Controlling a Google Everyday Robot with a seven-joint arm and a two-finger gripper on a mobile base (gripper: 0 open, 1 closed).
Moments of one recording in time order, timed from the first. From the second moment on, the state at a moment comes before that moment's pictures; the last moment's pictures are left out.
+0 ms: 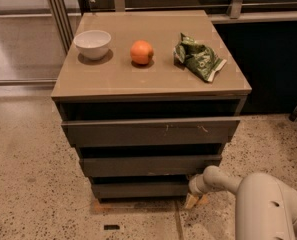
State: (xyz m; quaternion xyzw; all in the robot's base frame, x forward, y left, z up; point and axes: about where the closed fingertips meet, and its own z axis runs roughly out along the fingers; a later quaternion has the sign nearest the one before) arm 0.615 -0.199 0.171 -0.67 0.70 0.07 0.24
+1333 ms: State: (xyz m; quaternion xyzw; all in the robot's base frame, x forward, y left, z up) arm 0.582 -0.198 0.155 -0.66 0.72 0.11 0.20
